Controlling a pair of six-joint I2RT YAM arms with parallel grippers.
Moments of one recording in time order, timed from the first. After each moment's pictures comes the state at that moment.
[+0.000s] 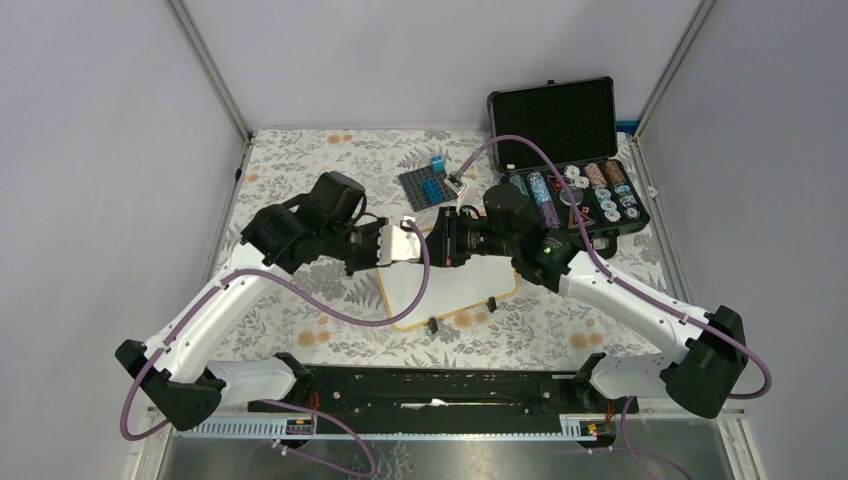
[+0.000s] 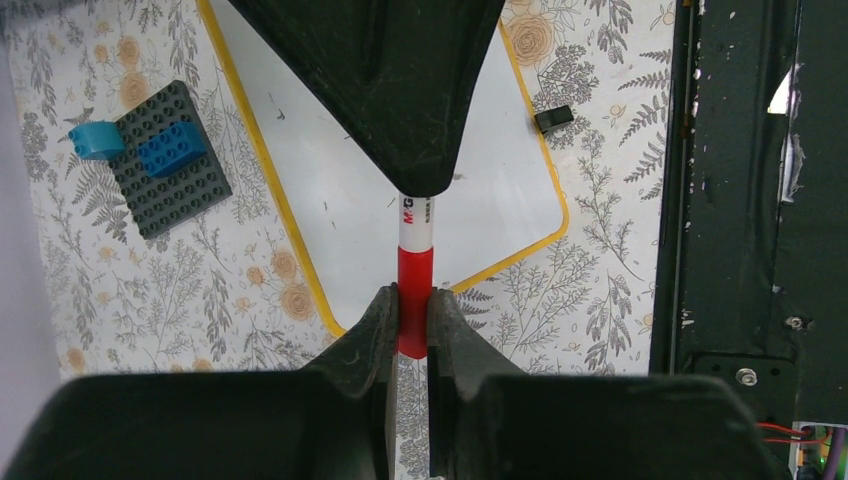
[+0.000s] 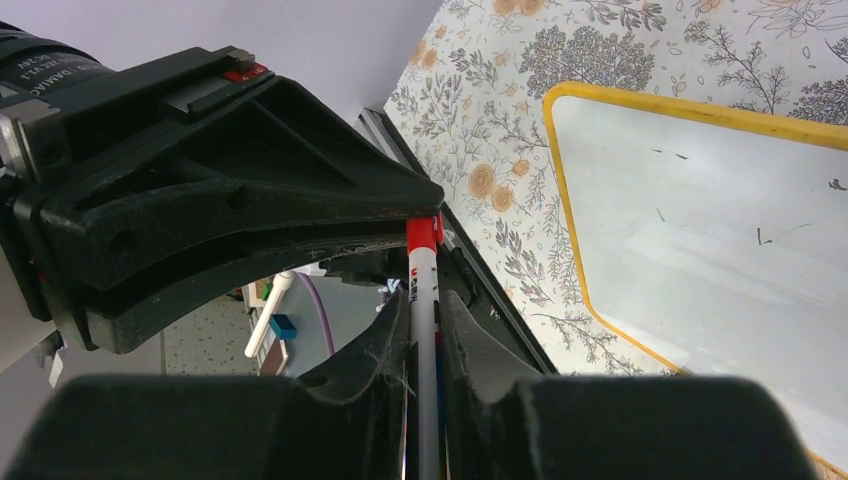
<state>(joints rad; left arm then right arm) -0.69 1.19 1.39 -1.11 0.42 0.87 0.82 1.27 1.08 -0.16 -0.45 0.75</state>
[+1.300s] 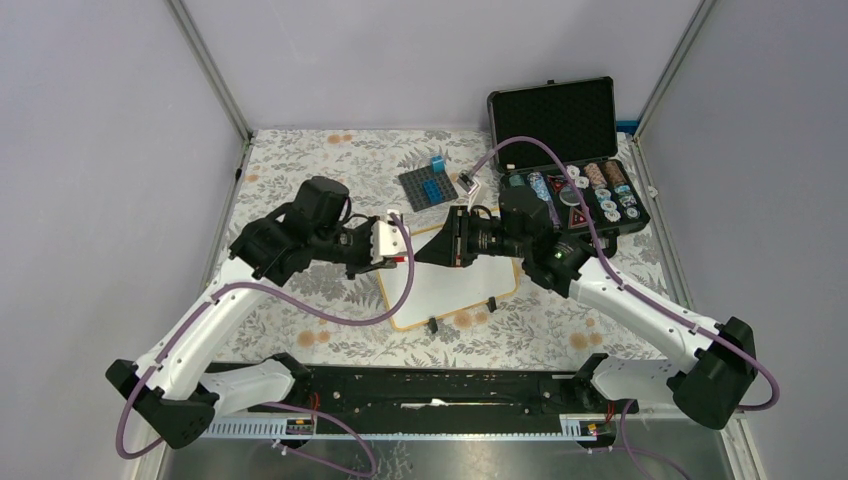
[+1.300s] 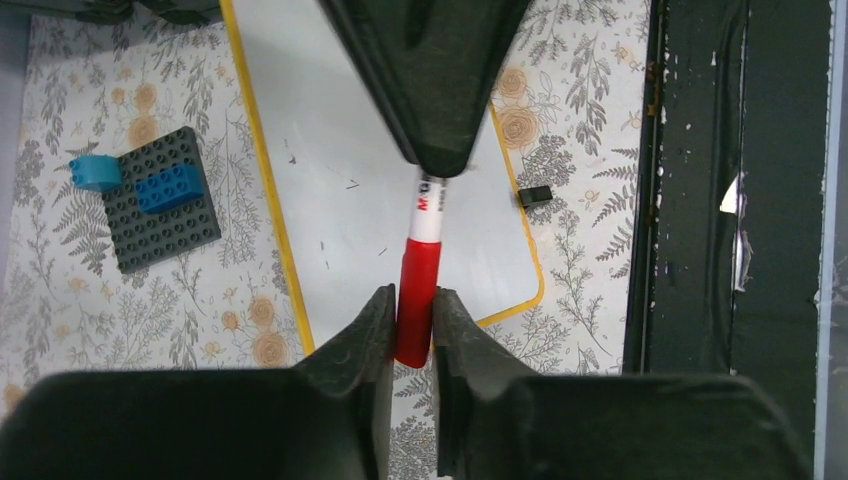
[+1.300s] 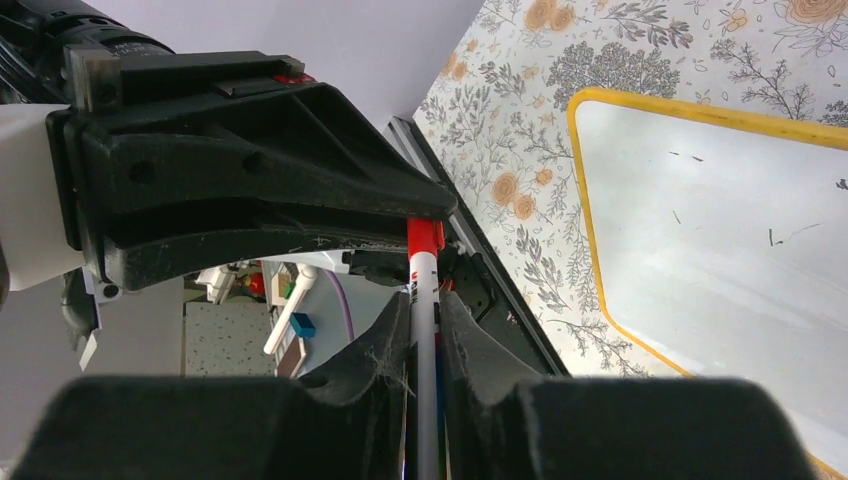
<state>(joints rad) -0.62 1.10 1.29 -0.95 0.56 0.74 0.78 1.21 1.02 -0.09 -0.51 0.78</state>
